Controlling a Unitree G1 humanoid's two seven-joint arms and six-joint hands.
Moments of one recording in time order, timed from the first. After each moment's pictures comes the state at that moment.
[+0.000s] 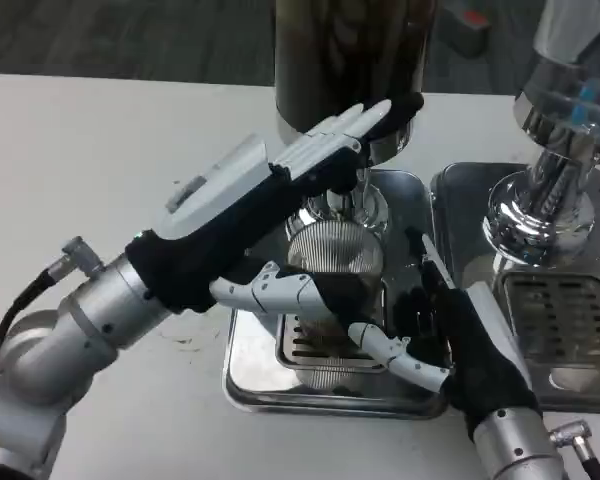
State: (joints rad) left arm -0.34 0.43 -0.14 0.38 0.10 -0.95 -0.42; right arm 0.13 -0.06 0.24 -0.08 -0.35 0.09 -0.06
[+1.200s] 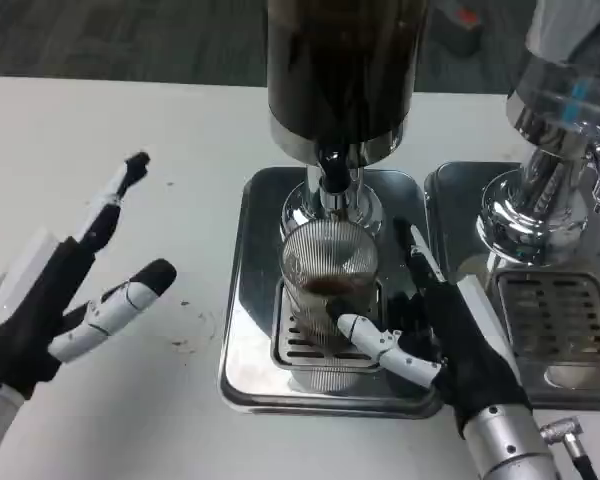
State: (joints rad) left arm -0.05 0.50 0.11 0.56 0.24 -0.83 -0.15; right arm 0.13 -0.04 0.25 -0.07 -0.32 0.04 -0.06
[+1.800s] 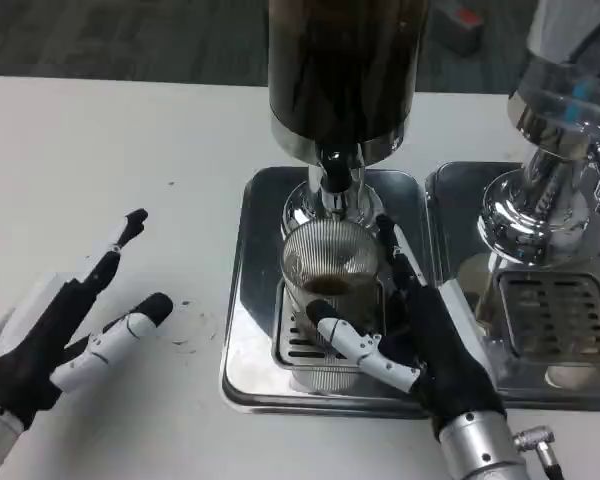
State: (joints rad) left arm -0.07 0.53 0.05 0.71 0.25 -0.84 -0.13; right arm 0.10 0.01 0.26 0.09 -0.32 -0.14 -0.13
